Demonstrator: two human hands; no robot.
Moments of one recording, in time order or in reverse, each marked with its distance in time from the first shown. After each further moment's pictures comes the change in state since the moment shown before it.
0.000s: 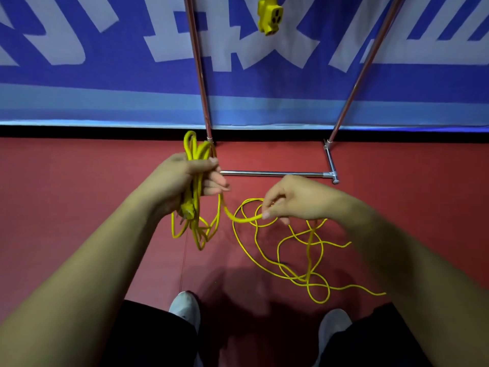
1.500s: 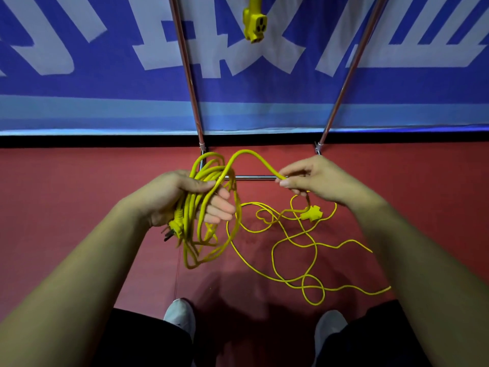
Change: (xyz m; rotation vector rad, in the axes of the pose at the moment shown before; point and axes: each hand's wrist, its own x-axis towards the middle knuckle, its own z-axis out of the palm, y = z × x) left_hand -0.012 0.005 0.008 0.010 -0.319 -0.245; right_hand -0.009 0.052 -0.038 0.335 0.328 -0.013
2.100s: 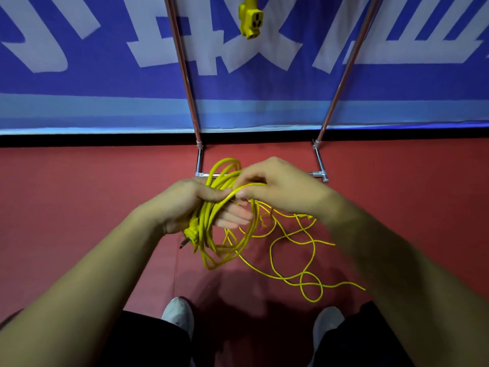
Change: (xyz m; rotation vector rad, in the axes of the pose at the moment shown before) left_hand 0.013 -0.015 0.022 -0.008 -0.093 0.027; right_hand -0.009 -0.066 0.052 -0.291 -0.109 -0.301
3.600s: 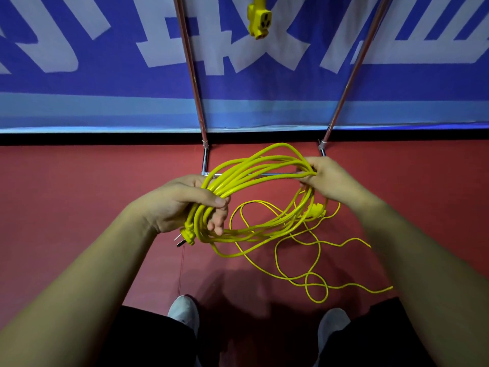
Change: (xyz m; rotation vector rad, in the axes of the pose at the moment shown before) left_hand -0.020 0.002 -0.022 0.152 -0.104 0.145; right_hand -0.015 0.127 -0.022 0.013 0.259 0.343
